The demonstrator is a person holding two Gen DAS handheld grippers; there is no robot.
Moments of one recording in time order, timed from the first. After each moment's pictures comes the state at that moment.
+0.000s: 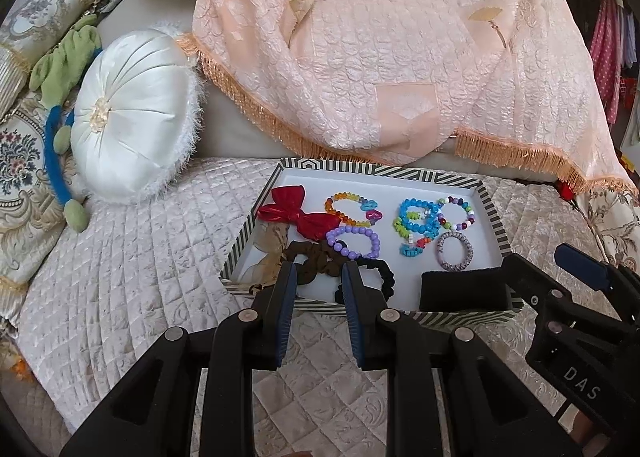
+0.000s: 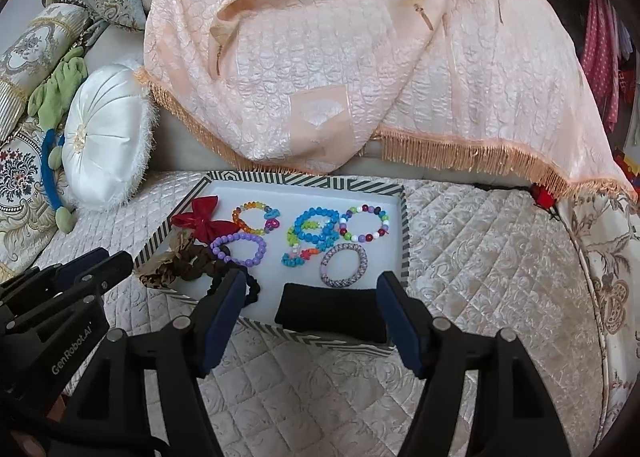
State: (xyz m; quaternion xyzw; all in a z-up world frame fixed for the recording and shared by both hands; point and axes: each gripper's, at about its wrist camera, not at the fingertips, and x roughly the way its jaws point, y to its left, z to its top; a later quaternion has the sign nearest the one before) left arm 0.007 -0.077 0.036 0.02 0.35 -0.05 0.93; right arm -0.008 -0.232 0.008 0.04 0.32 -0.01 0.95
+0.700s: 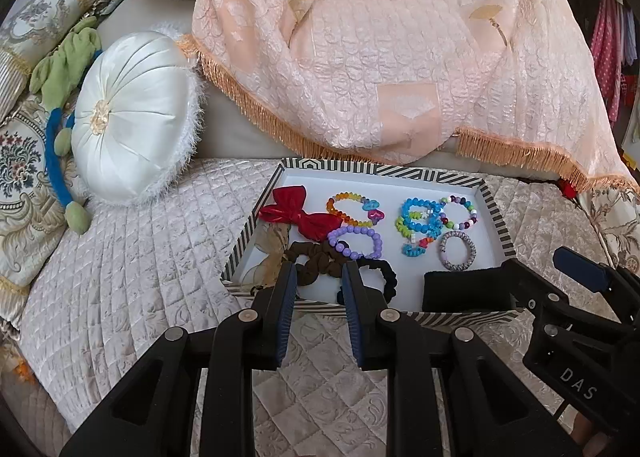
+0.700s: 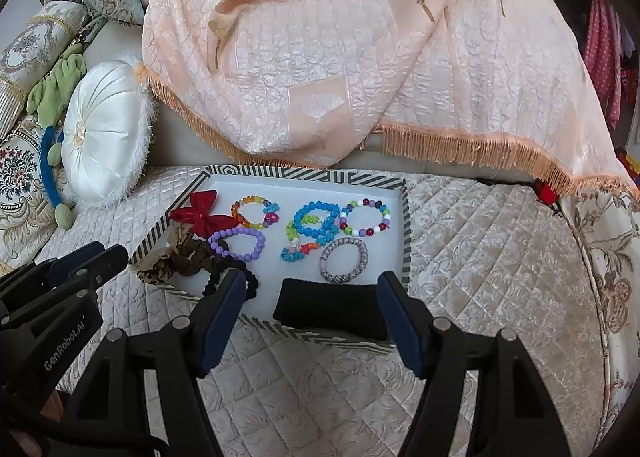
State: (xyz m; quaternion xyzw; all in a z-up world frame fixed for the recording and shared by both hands) left arm 0.009 -0.079 0.034 0.03 0.35 -0.05 0.93; right arm -0.005 -0.233 0.003 0.04 0.33 -0.01 0.94
